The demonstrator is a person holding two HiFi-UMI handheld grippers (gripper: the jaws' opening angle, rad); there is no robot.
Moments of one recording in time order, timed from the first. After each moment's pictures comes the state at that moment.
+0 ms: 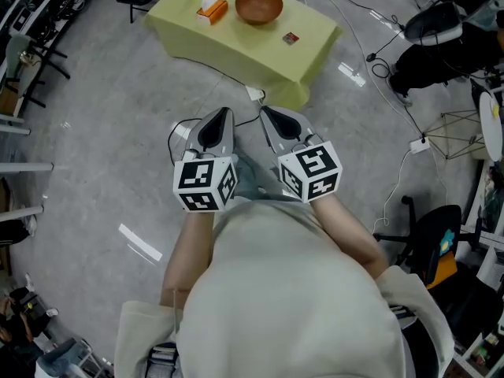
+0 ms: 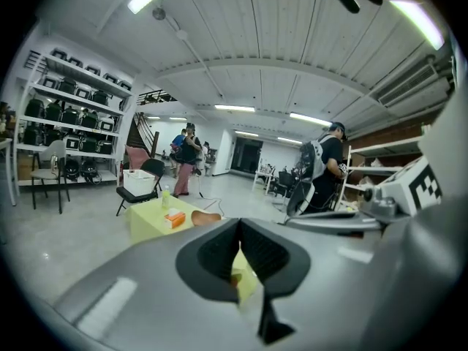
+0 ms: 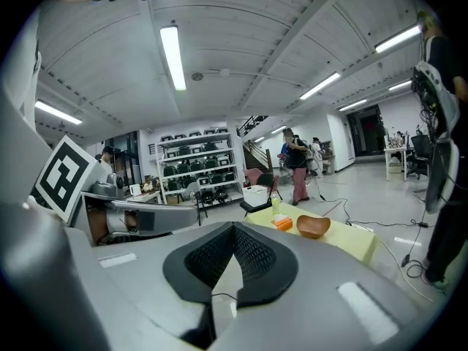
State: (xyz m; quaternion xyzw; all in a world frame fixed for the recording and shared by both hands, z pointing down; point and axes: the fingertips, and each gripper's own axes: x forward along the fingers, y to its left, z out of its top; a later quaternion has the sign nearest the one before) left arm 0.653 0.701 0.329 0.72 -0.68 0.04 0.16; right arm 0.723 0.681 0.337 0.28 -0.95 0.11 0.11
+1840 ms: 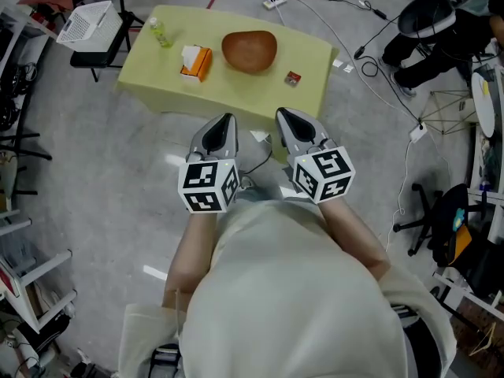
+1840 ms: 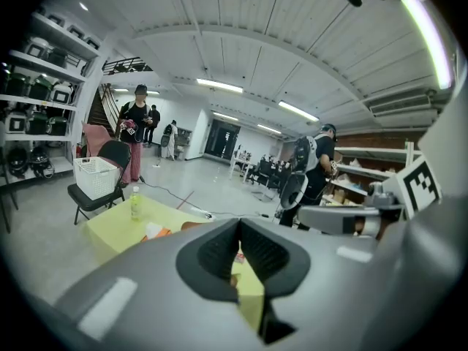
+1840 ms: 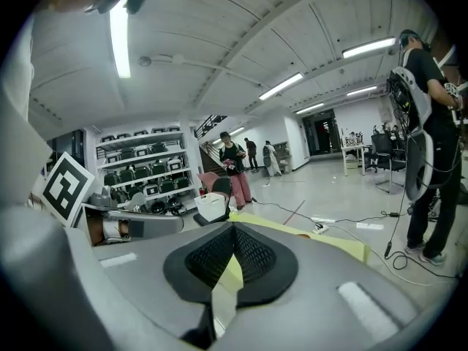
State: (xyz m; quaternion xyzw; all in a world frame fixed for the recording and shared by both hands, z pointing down) left arm 0.485 0.403 0.349 0.80 -0.56 0.08 0.21; right arm 0.589 0.395 0.341 0.44 -0.88 0.16 0.10
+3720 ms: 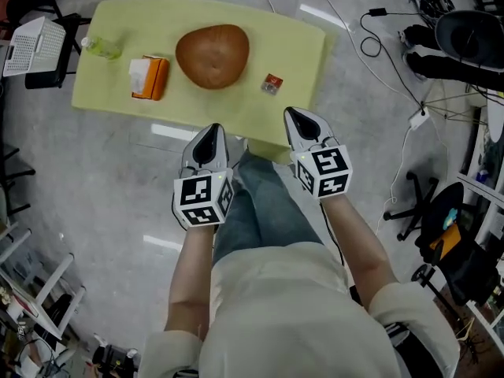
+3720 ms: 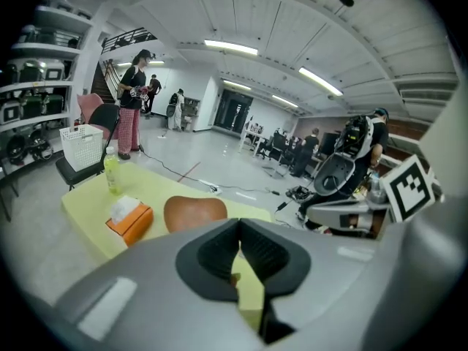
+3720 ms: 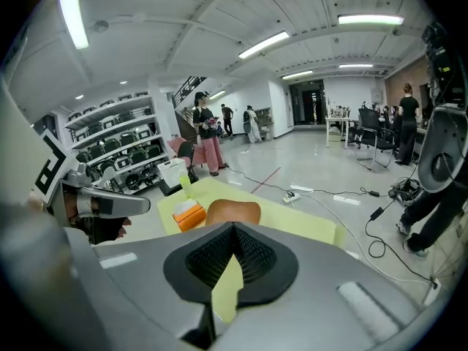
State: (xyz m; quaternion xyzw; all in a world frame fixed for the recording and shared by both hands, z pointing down) left arm 0.564 0.229 0.496 0.76 -0.56 0.16 0.29; right arm 0.716 0.205 0.508 0.47 -0.82 0.23 0.23
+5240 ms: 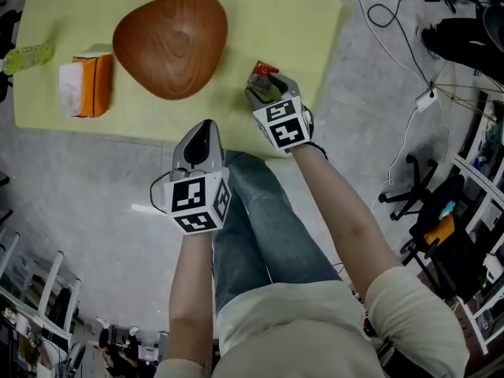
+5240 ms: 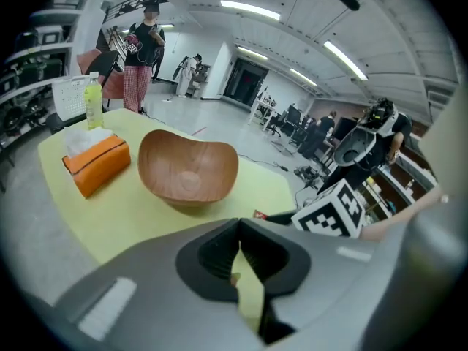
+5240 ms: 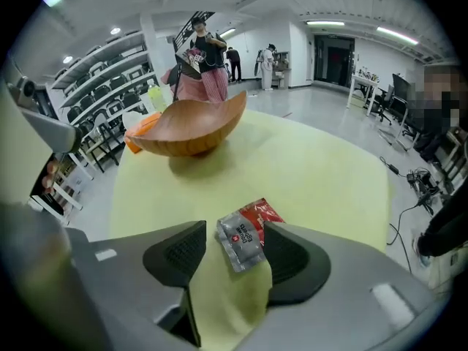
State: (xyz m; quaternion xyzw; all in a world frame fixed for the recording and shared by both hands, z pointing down) left arm 0.603 0.174 0.690 0.72 -0.54 0.22 0.39; right arm 0.718 0.127 0.818 0.39 -0.77 0.28 0.42
